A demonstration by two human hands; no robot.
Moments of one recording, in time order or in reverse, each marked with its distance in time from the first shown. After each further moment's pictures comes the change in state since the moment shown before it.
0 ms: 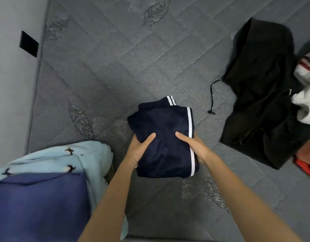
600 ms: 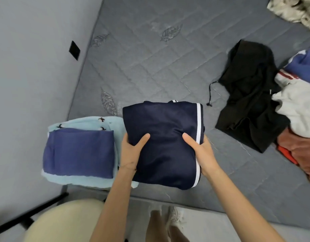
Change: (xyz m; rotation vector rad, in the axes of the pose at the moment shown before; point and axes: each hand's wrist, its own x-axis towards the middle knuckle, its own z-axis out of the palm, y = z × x) left_hand -0.213 0.003 -0.027 -0.186 0.357 0.234; right_hand -0.208 0.025 0.062 0.084 0.083 -0.279
